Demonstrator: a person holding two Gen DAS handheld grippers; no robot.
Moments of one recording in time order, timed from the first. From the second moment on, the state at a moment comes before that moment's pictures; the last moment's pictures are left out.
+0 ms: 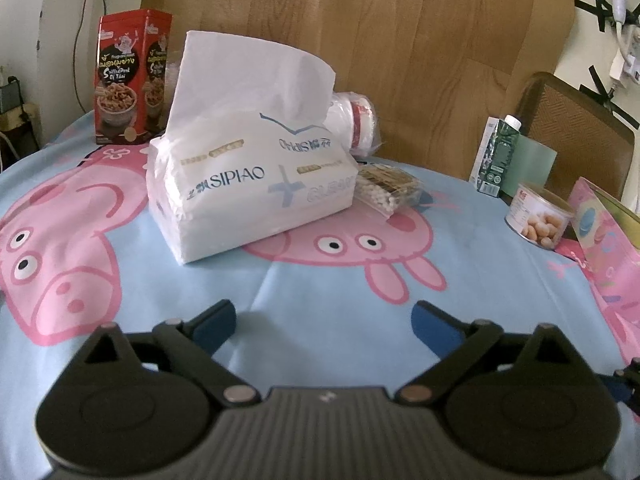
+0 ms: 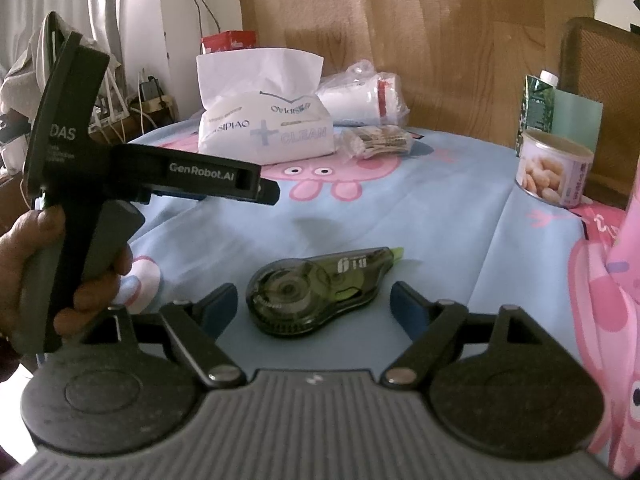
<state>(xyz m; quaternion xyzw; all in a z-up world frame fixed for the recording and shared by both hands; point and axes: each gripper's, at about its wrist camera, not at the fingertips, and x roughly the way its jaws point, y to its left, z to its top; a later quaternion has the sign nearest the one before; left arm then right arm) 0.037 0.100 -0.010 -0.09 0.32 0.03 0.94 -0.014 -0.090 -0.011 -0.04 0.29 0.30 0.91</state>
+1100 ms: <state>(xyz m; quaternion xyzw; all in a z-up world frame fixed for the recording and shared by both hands) 0.037 0.099 -0.010 -0.09 0.32 0.03 0.94 -0.013 -0.088 -0.011 -0.04 0.29 0.30 0.91</state>
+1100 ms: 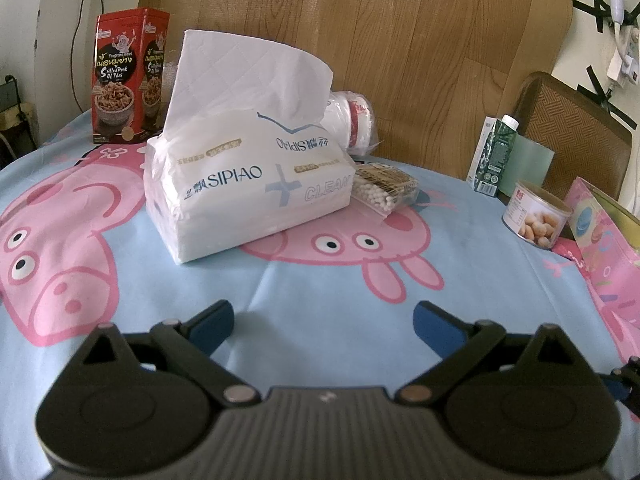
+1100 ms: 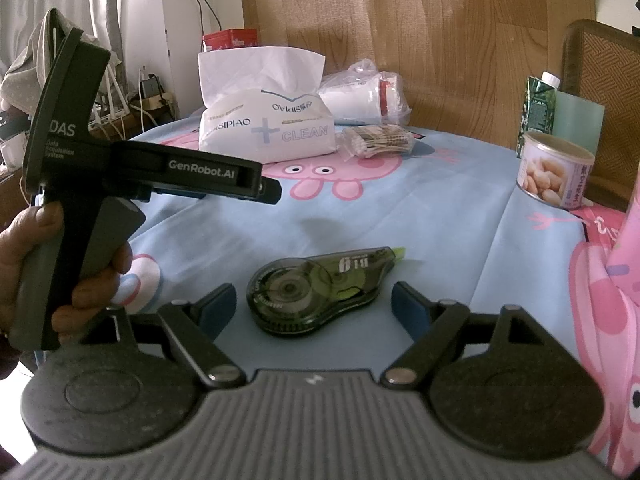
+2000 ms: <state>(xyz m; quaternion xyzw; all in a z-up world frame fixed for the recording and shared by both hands) 0.036 0.098 -0.010 -0.09 0.32 0.03 0.94 -0.013 -0.088 -0.010 -0.04 0.29 0.30 0.91</state>
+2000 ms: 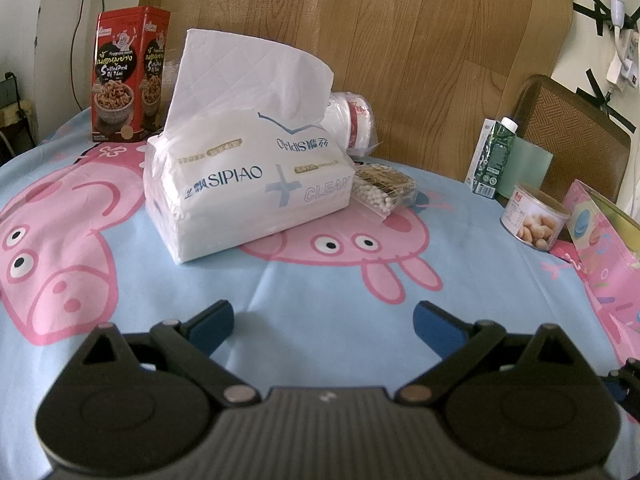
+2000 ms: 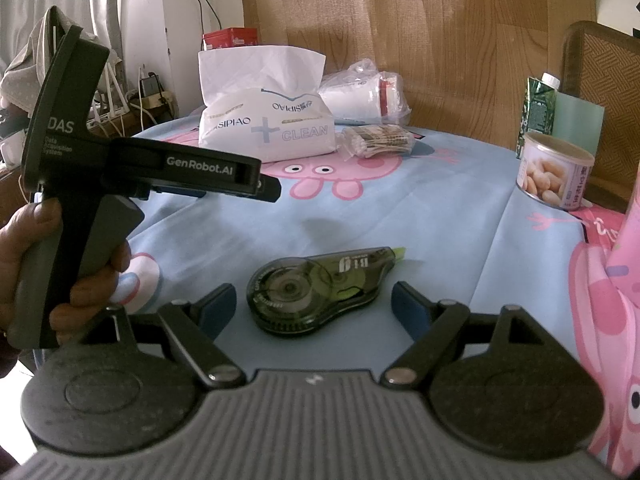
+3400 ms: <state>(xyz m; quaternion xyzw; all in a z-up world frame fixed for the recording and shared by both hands) 0.024 0.030 0.002 -0.14 0.39 -0.17 0.89 -0.021 -0.096 -0.006 -0.05 0.29 0.30 0.91</state>
